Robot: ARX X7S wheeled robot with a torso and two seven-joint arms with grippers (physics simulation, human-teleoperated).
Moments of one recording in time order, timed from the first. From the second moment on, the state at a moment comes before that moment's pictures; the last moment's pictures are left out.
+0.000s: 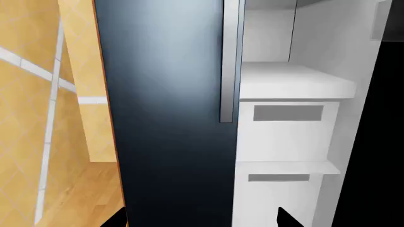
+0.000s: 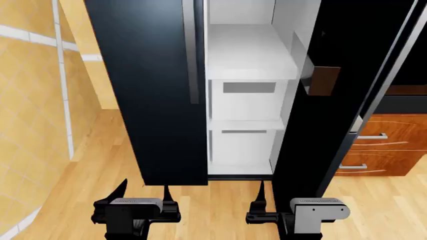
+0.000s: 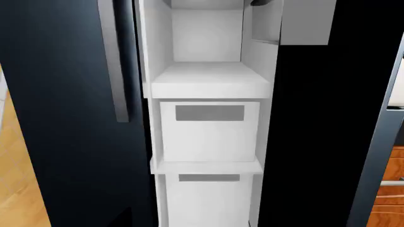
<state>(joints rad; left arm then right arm) 0.00 0.00 0.00 0.00 0.00 0.00 0.00 0.00 0.00 0.00 0.00 0.00 0.00 0.00</state>
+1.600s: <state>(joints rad) -0.41 -0.12 -0.25 1.02 -0.48 -1.30 -0.16 0.48 0.42 -0.07 -1.03 0.94 1.15 0.80</state>
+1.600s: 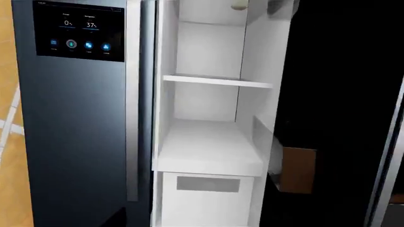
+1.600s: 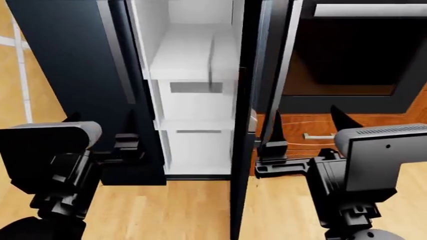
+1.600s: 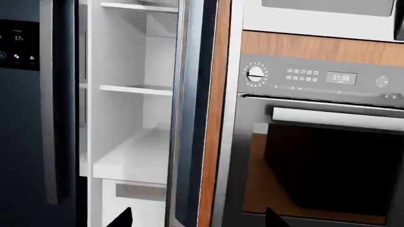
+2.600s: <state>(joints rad) -0.43 -0.16 -0.28 0.99 -0.61 -1.30 -0.26 0.52 0.53 -0.13 -1.02 1.09 1.02 0.93</state>
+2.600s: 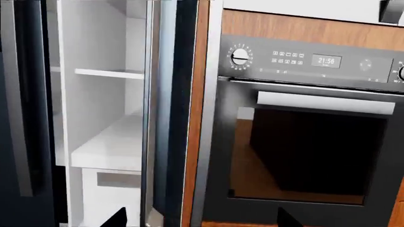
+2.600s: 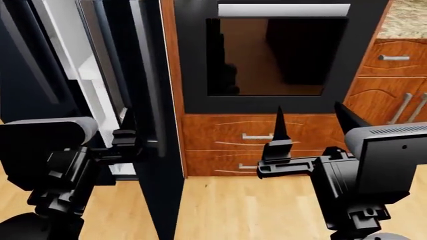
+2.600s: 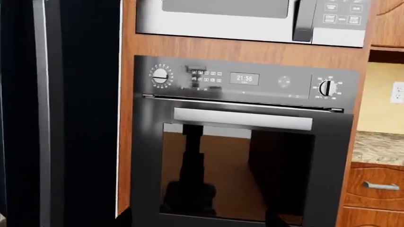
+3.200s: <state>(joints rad) -0.42 -0.19 -0.27 0.98 -0.65 -1.27 -0.30 0.52 0.58 -0.16 -1.02 1.10 0.95 0.94</state>
